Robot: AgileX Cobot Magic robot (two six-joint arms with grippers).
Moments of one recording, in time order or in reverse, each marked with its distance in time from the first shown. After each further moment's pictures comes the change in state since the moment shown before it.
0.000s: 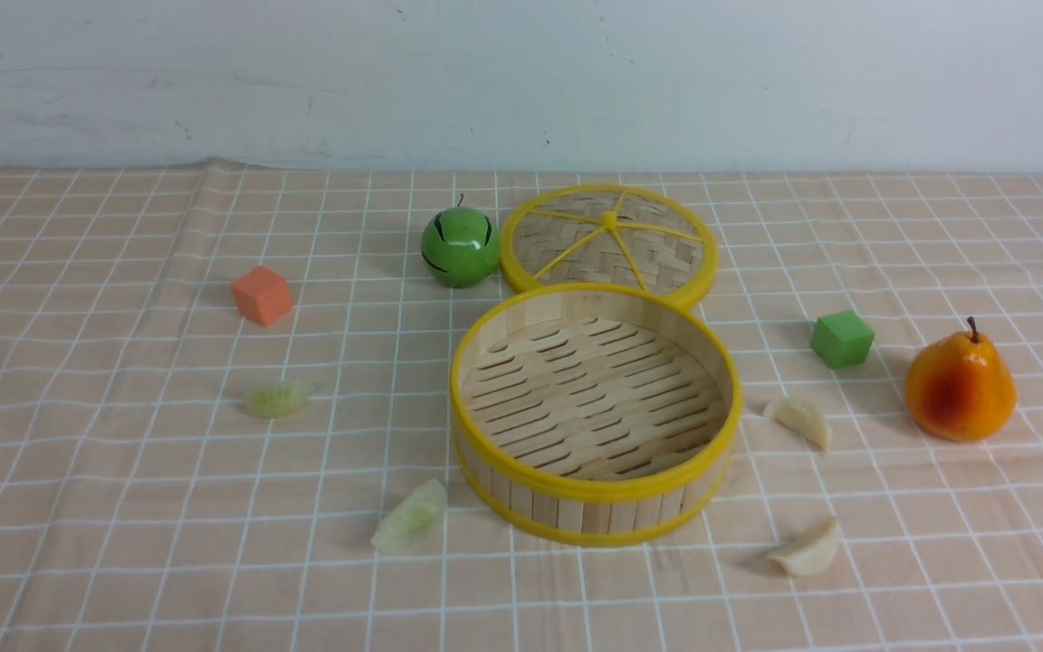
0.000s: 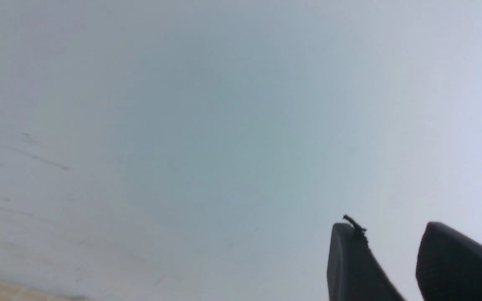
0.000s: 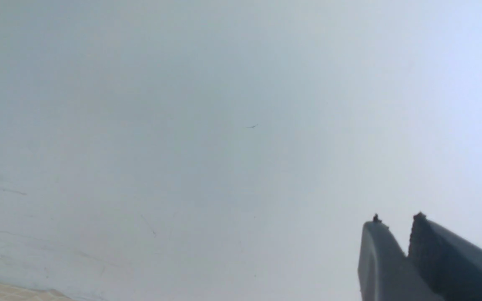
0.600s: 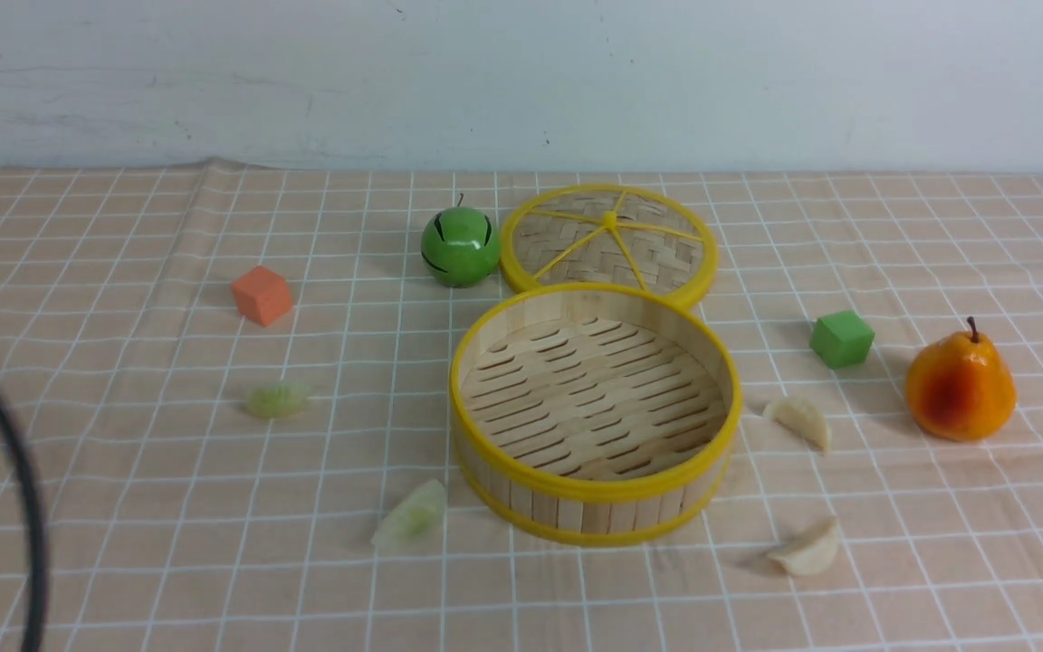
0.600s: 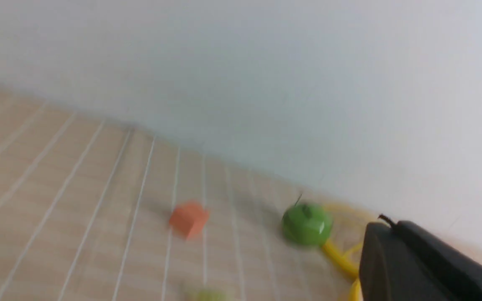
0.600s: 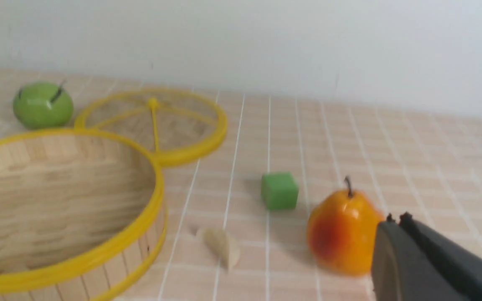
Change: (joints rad) right arm 0.013 0.709 -0.365 0.051 0.435 -0.018; left arm -0.001 0.734 -0.444 0.164 0.395 -0.214
